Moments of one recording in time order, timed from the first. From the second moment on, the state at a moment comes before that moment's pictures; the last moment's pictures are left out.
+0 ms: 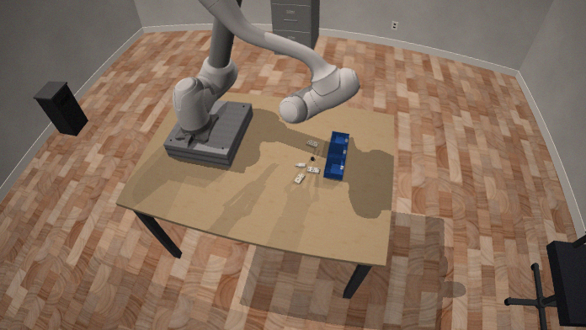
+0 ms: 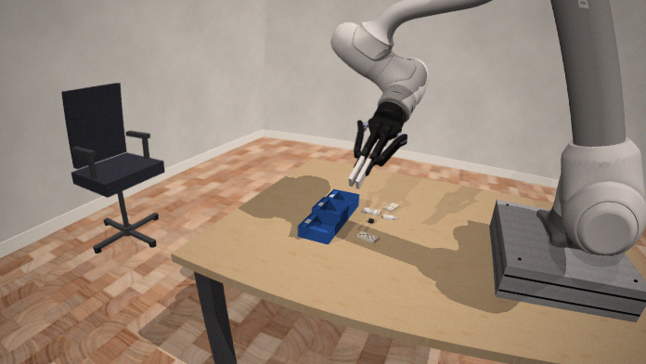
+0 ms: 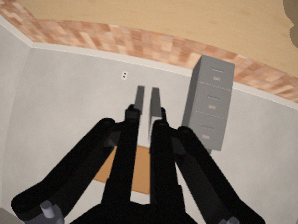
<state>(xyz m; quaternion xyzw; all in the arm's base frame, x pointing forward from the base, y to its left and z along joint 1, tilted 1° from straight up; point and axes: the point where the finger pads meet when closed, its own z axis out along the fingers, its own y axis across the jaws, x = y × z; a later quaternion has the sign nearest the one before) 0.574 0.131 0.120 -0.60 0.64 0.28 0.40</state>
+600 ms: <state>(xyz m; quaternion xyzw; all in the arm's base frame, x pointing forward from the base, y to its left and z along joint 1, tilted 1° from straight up) 0.533 0.084 0.095 -0.85 0.43 0.16 0.26</state>
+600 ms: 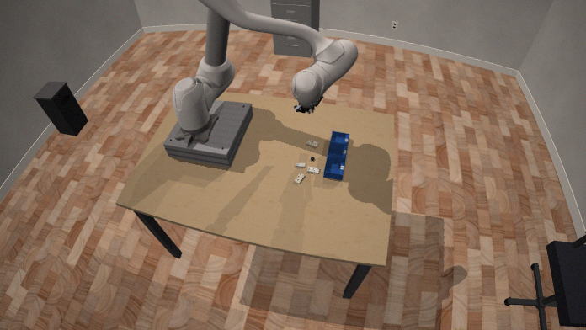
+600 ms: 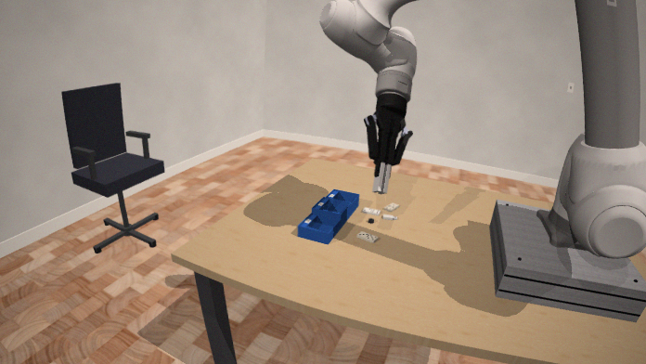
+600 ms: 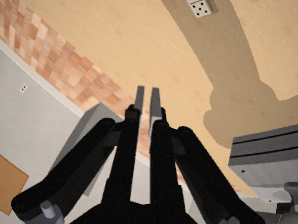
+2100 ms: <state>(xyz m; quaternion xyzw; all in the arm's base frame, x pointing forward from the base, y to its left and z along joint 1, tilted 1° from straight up) 0.599 -0.059 0.086 -1.00 0.10 0.00 0.01</state>
